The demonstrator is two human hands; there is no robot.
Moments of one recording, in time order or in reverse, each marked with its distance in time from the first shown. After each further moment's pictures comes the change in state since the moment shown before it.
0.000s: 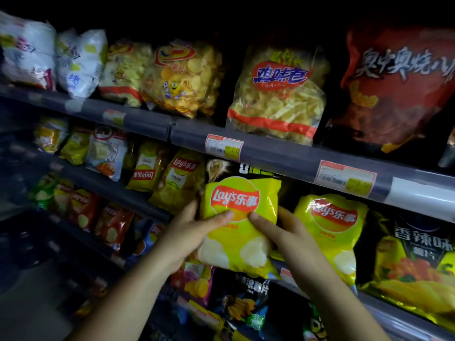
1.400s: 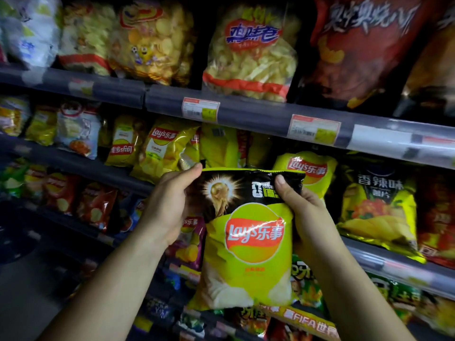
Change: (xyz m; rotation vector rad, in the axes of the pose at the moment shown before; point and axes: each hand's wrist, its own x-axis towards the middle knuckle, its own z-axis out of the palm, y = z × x) left_hand -0.026 0.004 0.019 -0.268 0.009 0.097; right_hand -0.059 0.003 -0.021 0.374 0.094 -0.034
